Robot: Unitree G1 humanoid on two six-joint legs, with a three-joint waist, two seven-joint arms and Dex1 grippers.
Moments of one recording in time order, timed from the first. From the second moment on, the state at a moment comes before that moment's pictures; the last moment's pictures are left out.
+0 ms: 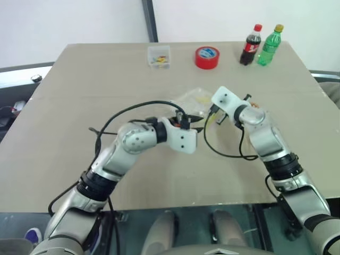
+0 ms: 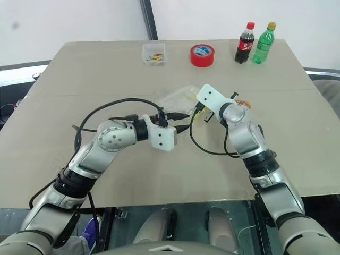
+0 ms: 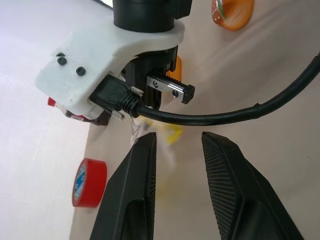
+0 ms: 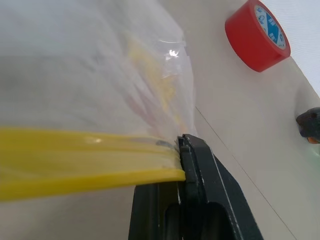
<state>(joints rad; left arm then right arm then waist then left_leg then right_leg) -0.54 0.60 -0.36 -0.14 0.32 -0.23 -0.74 -0.73 -0.34 0.30 0.05 -0.37 0.66 0.56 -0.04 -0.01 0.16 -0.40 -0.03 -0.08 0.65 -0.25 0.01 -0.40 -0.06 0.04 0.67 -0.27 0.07</state>
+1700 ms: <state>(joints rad) -0.62 0.49 -0.16 0.36 -0.18 -0.40 -0.95 -0.54 -0.37 0.23 -0.25 -0.27 0.70 0.50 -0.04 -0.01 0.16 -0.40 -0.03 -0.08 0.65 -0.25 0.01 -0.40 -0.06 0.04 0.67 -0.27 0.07</state>
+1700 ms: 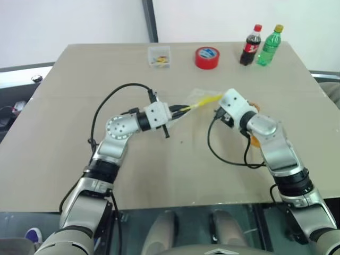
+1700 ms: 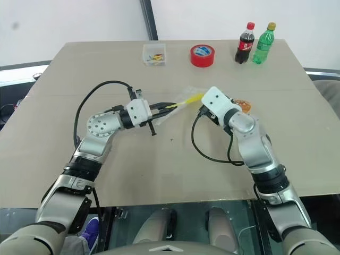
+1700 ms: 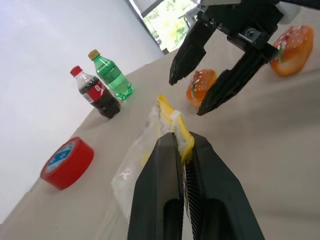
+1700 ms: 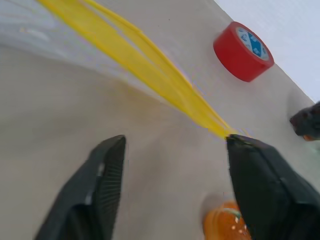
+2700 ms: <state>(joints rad) -0.58 0.50 -0.01 0.29 -0.43 -0.15 -1.21 -0.51 -0.15 -0.06 -0.49 0.18 1.07 0.39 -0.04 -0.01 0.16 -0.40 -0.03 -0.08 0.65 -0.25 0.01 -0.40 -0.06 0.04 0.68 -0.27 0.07</state>
